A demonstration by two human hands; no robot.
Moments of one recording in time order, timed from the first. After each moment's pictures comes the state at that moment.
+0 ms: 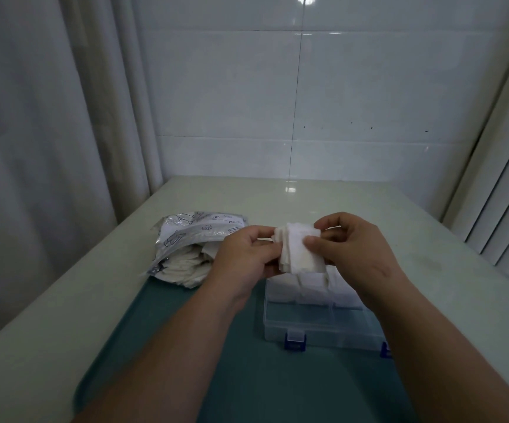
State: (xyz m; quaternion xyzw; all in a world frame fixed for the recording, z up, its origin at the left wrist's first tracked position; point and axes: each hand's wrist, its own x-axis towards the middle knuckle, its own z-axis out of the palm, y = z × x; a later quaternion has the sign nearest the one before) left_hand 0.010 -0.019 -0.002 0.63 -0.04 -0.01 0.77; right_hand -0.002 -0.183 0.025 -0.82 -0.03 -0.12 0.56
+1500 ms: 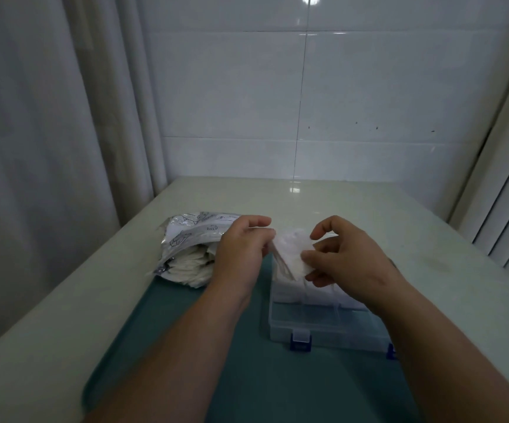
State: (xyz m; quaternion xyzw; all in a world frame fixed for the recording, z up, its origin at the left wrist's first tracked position) left_hand 0.009 -0.018 0.007 0.66 0.01 0.11 0.74; right_hand -0.009 -0.176 0.029 -0.84 -0.06 -0.03 0.53
